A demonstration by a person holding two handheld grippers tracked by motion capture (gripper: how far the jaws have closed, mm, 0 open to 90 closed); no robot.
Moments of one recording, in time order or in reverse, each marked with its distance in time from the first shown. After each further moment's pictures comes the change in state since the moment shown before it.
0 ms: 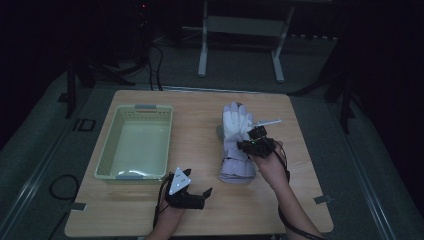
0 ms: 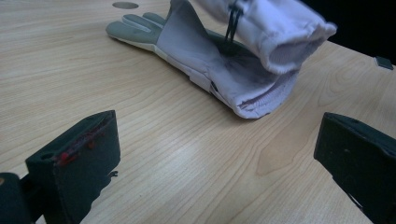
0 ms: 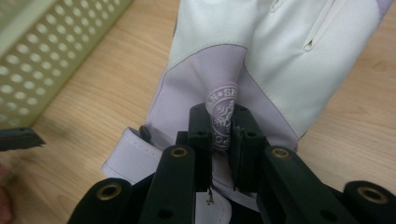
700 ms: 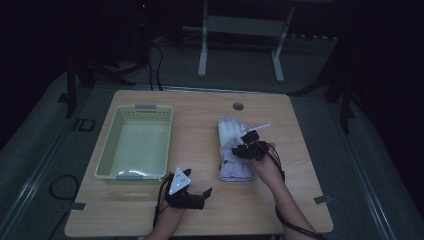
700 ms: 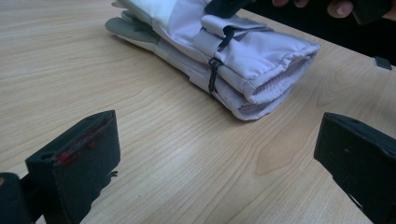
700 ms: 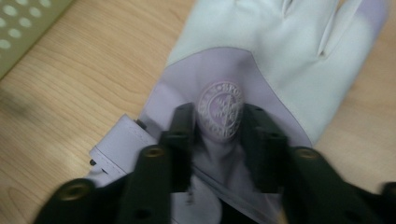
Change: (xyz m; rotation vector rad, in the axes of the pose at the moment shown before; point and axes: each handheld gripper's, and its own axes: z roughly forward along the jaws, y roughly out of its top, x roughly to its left) left arm 0.000 0.000 0.000 0.001 -0.004 -0.006; right arm -0.010 -0.012 0.036 0.052 0.013 -0.092
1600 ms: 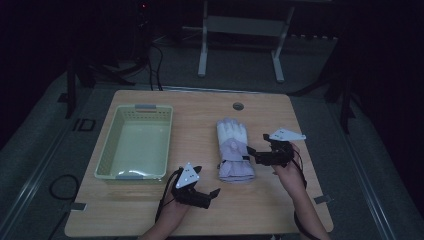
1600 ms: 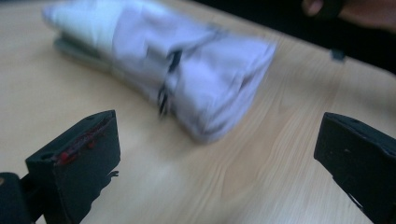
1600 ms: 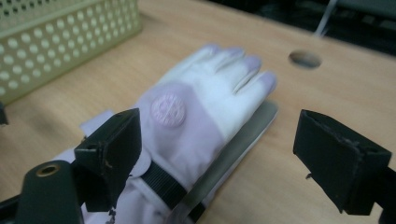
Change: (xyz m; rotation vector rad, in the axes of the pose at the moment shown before) left arm -0.009 0.035 0.011 0.019 -0.137 0.092; right arm -0.039 -0.040 -0.053 -0.389 -0.004 -0.150
